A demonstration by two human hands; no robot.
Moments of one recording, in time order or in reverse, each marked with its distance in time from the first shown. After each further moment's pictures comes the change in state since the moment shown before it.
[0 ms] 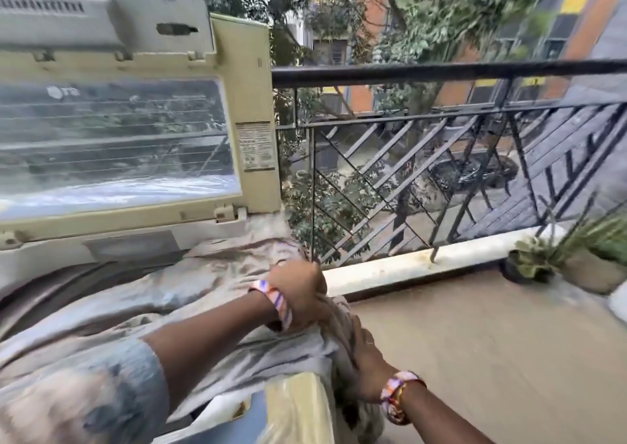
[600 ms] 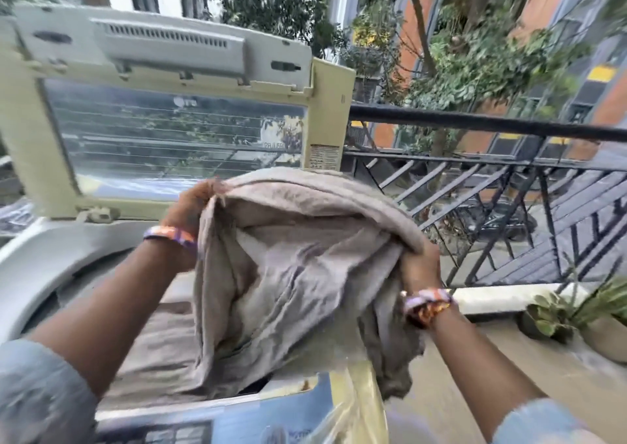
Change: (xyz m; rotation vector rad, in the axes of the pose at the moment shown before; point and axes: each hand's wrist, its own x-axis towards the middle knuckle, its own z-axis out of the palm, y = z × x) left_hand -0.116 -0.135 -0.083 -1.954 0.404 -0.192; right_hand -0.031 -0.155 -0.123 0.648 0.882 -0.249
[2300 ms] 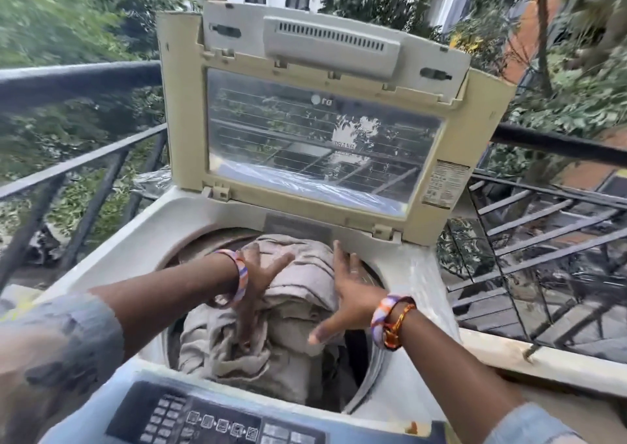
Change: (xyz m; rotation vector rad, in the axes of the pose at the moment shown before) left_hand -0.020 -0.035 -0.116 1.875 -0.032 -0.482; right_hand -0.069 -0.043 0.160 -0.749 -1.303 -0.144
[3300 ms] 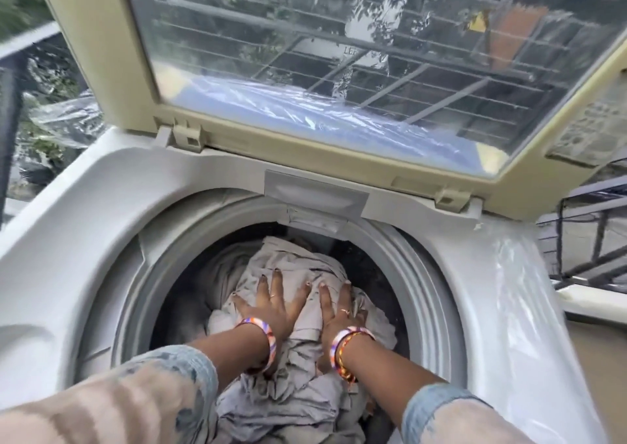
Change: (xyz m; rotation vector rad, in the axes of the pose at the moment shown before) left_hand 0.116 0.008 0.136 0.112 -0.207 -0.074; right_hand 0.147 0.055 0.132 -0.275 -0.285 0.390
